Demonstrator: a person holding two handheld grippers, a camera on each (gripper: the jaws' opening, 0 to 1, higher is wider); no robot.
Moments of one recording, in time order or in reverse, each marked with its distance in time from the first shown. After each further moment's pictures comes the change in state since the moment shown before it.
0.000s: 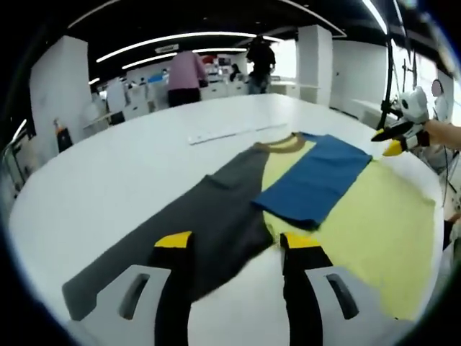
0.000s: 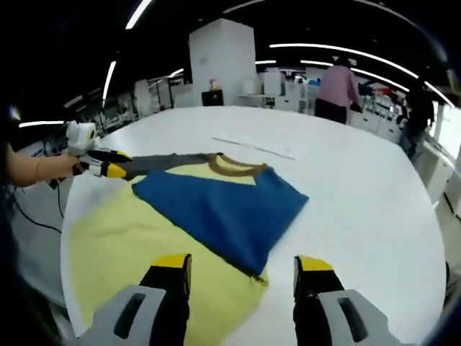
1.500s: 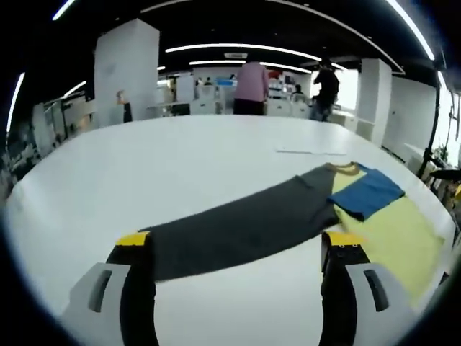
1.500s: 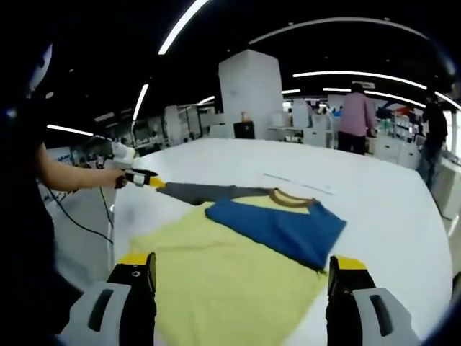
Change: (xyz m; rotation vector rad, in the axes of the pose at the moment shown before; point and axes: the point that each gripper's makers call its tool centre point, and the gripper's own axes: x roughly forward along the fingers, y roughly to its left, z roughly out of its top) left arm -0.114 0.100 -0.037 -0.257 -0.079 0.331; right arm -0.075 0.104 0.017 -0.046 -0.182 0.150
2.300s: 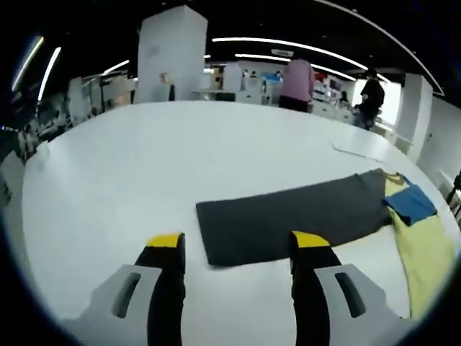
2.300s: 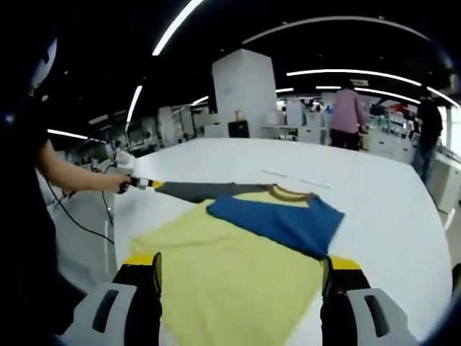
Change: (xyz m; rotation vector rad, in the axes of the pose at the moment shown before) left arm 0.009 0.077 -0.037 -0.138 0.052 0.203; right arm -0.010 0.006 -0.009 0.027 0.011 -0.039
